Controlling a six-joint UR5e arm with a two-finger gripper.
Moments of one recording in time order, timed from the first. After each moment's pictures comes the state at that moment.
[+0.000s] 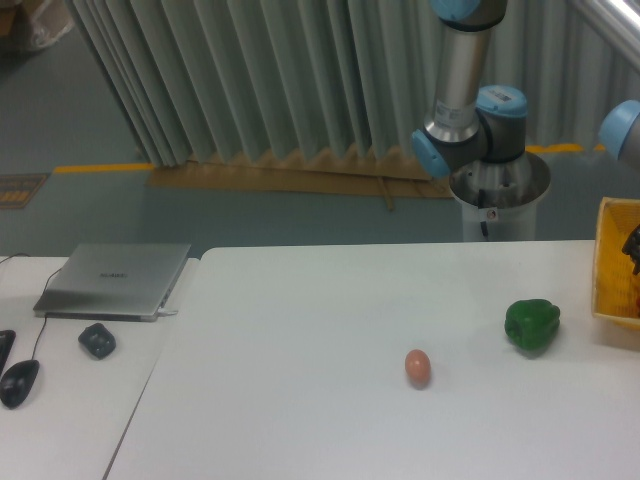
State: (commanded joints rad) arm 2.75 -1.86 -1.69 -1.33 1.71 1.35
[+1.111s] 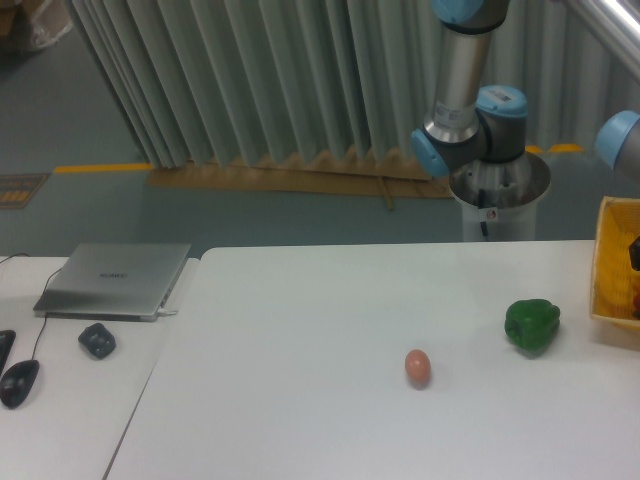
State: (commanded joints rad) arm 2.73 -1.87 -1.68 -1.30 1.74 1.35
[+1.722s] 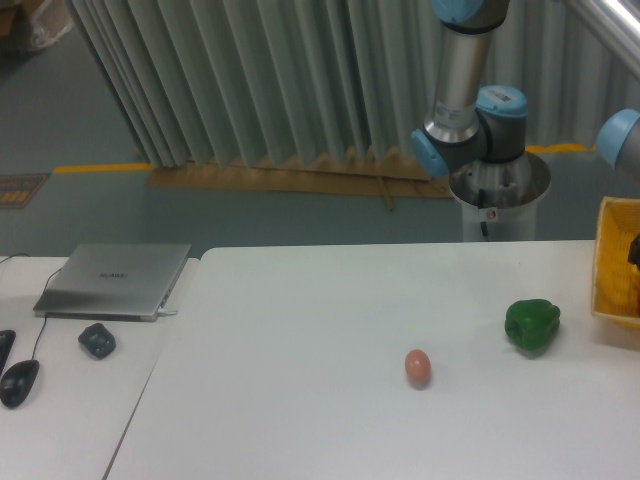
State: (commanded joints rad) arm 2.74 -1.87 -1.67 -1.30 1.74 1.34
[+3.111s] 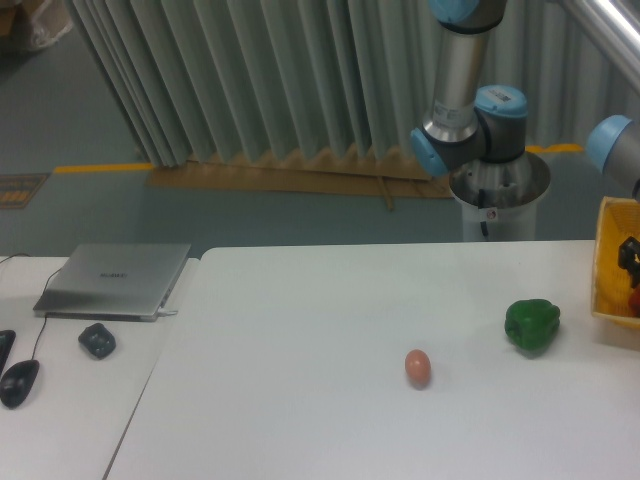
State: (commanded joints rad) arm 2.71 -1.87 -1.69 -1.30 1.76 1.35
